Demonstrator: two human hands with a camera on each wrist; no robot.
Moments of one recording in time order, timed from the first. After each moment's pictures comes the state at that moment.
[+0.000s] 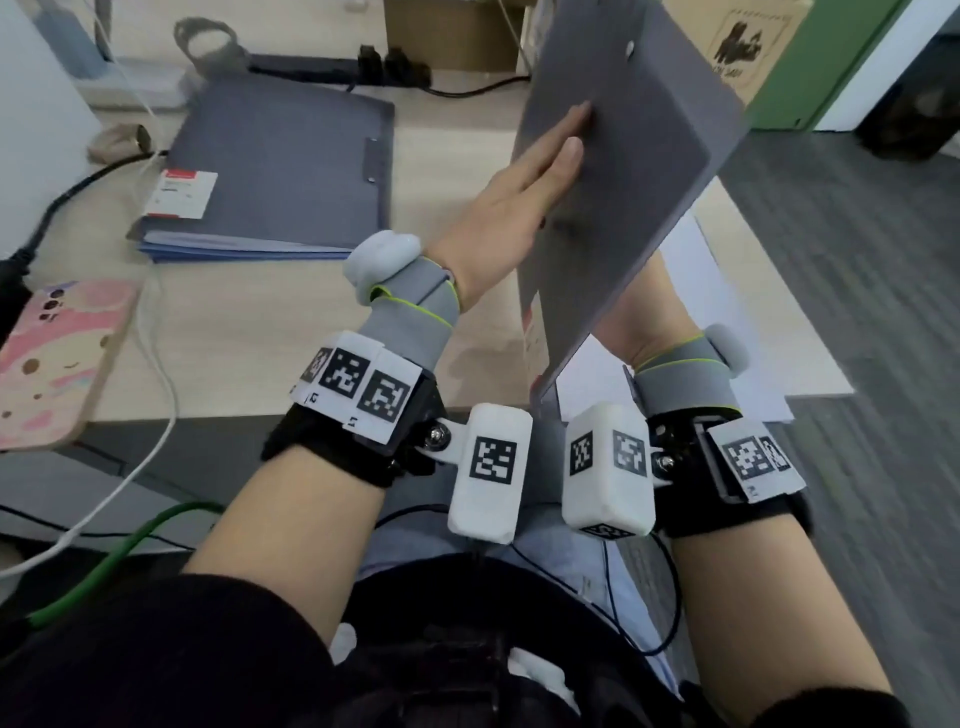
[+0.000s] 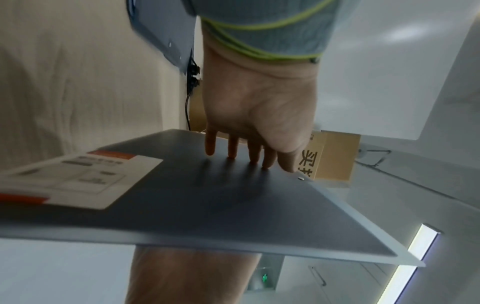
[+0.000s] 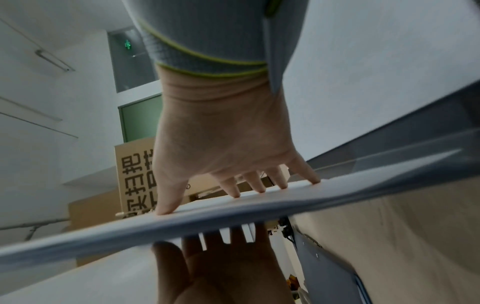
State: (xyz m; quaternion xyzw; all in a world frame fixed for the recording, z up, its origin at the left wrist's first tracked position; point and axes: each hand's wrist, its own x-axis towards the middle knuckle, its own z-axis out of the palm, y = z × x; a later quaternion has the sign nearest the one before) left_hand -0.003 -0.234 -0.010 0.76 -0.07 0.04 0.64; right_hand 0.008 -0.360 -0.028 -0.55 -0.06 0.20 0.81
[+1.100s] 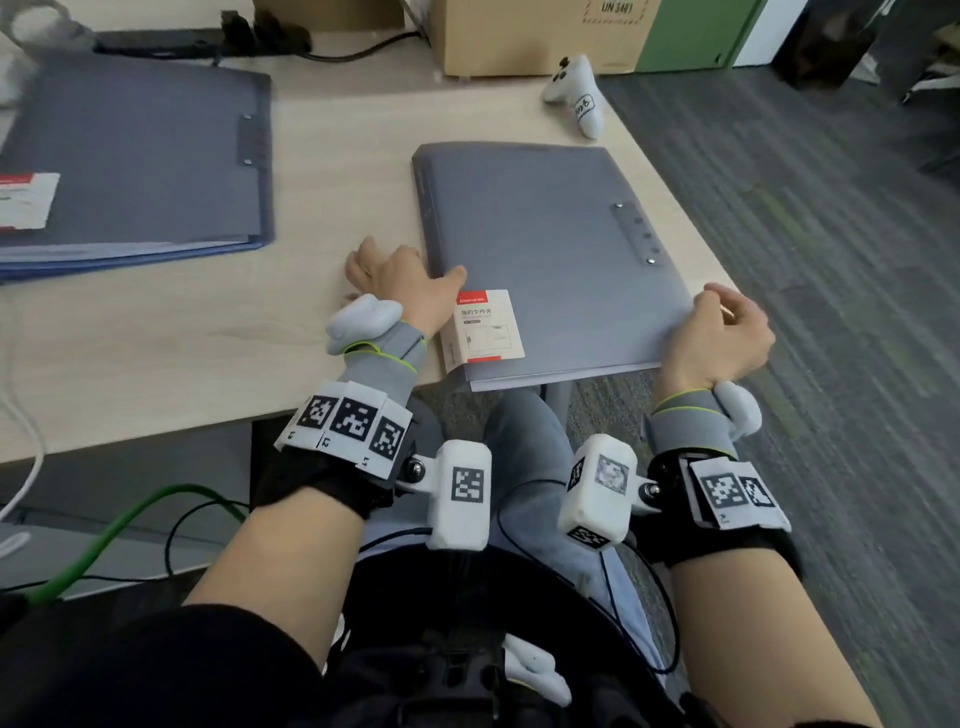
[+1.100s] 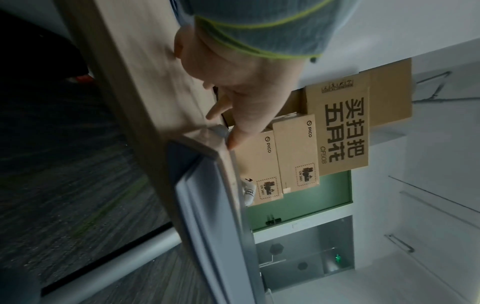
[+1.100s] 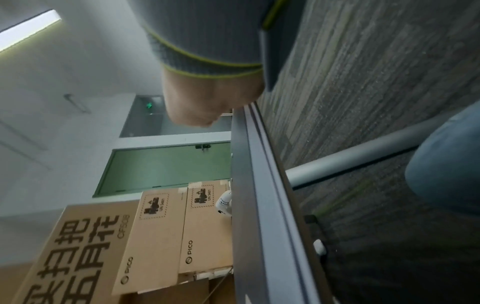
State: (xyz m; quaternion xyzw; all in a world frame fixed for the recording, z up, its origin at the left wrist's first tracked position) left_hand 0.018 -0.271 -0.102 0.91 0.24 0.01 0.34; right_hand 0.016 -0.492 -0.121 -0.67 0.34 -0.31 0.58
